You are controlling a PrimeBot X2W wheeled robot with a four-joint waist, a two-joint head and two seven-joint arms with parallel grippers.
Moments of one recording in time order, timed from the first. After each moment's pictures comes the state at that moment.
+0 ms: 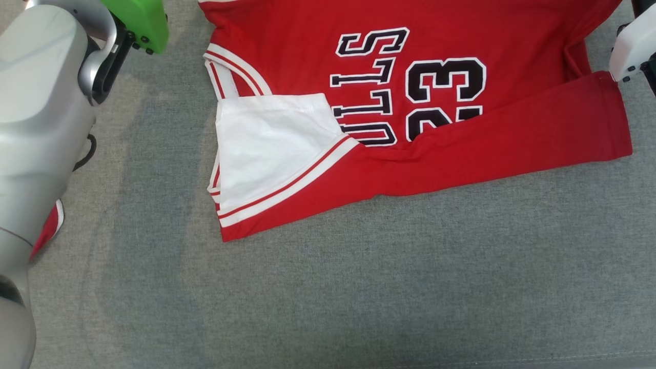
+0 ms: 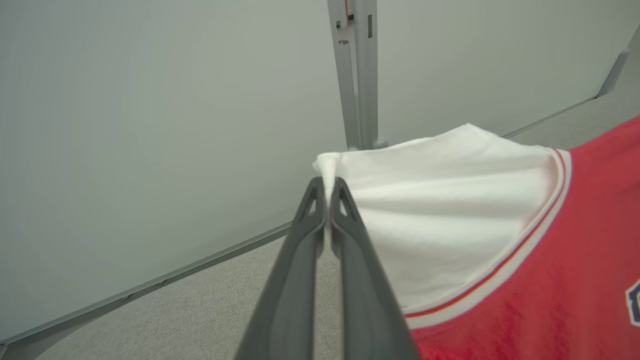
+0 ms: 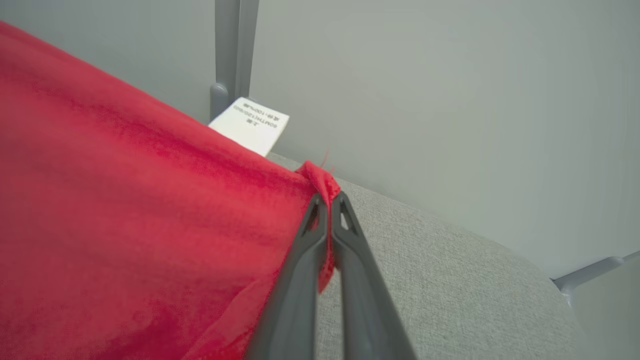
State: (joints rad) left arm -1.36 0.38 -0.99 0.85 -0.85 -0.09 -0.20; right arm -1.15 -0.55 0.58 0.93 0.41 0.13 -0.24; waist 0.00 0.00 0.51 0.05
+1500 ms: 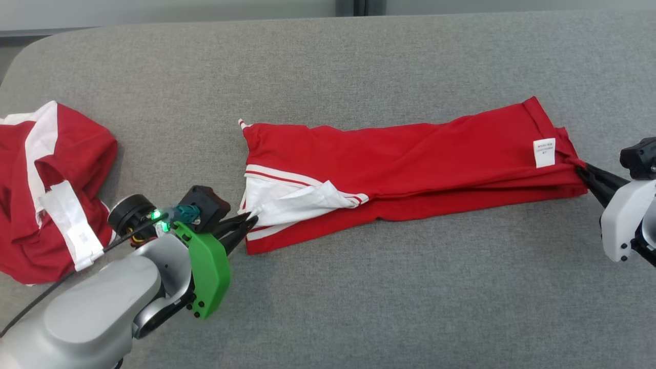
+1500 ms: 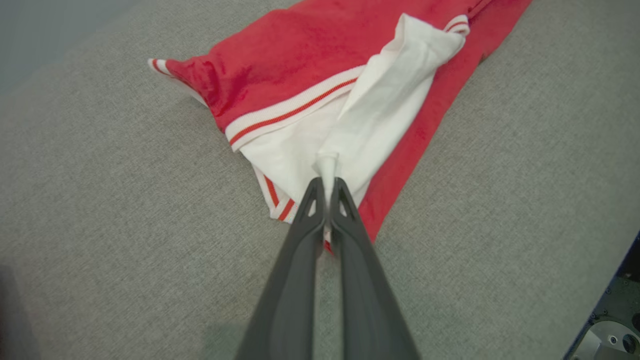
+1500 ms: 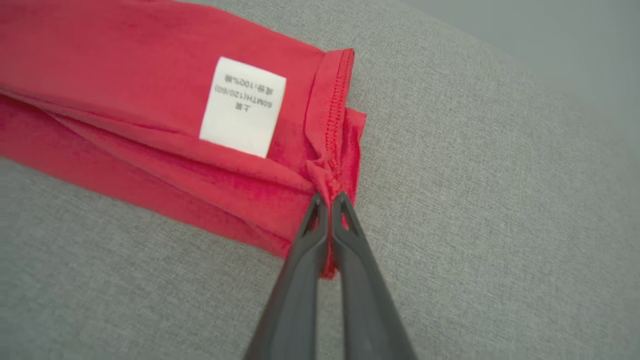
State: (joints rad) left arm -0.82 0.66 -1.26 0.24 -0.88 -0.07 0.08; right arm -0.71 -0.83 0.96 0.59 0.83 0.13 -0.09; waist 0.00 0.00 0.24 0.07
